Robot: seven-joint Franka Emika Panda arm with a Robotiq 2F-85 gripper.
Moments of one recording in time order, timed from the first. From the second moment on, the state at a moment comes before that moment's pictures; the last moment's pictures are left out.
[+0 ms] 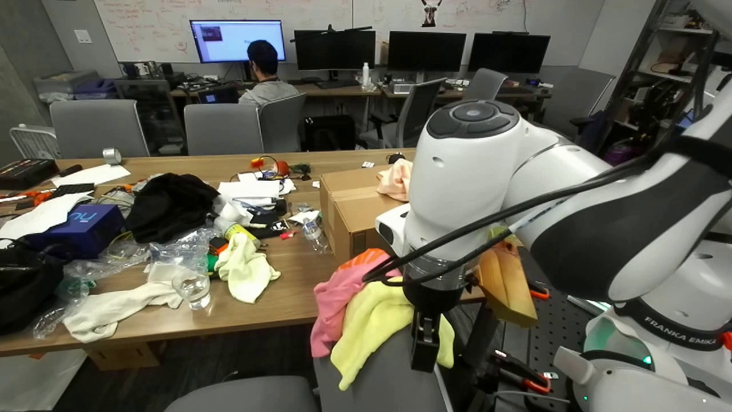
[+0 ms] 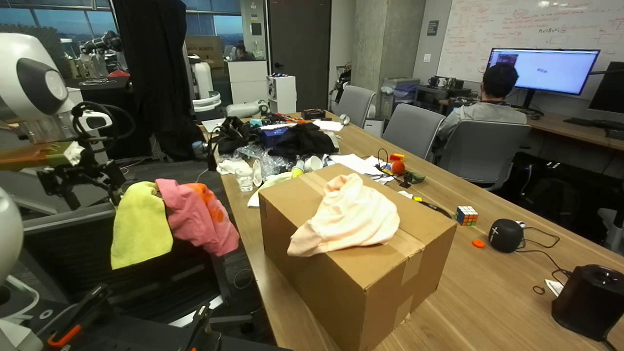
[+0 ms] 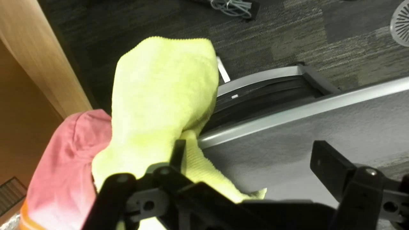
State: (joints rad) arm 0.30 -0.08 0.34 -2.66 -0.13 2.58 0.40
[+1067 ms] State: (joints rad) arm 0.19 -0.04 0.33 -2.65 -0.71 2.69 0.82
